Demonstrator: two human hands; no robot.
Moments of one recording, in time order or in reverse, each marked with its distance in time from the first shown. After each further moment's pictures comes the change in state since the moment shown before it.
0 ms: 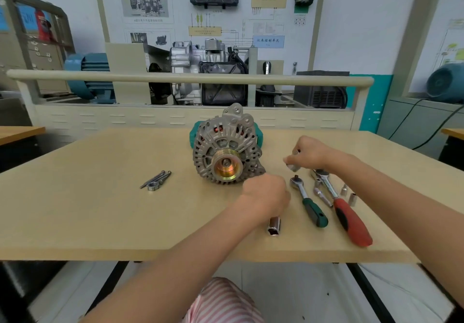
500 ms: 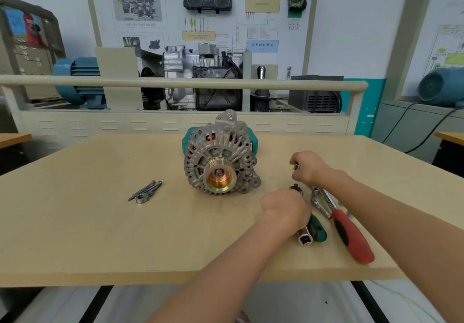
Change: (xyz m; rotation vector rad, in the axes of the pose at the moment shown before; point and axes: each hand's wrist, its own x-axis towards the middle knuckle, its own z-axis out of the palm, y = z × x) left_hand 0.032 0.043 0.030 -0.081 -0.134 -0.078; right_hand 0.038 0.038 0.024 -0.331 0.090 0.003
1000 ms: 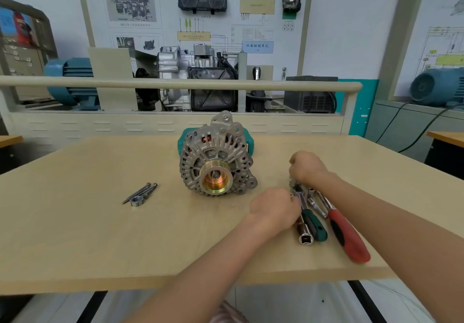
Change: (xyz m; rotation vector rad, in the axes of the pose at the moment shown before) left_hand -0.011 -0.023 -0.011 -0.274 0.114 0.071; right_hand 0.005 -0.001 0.004 0.122 0.084 0.162
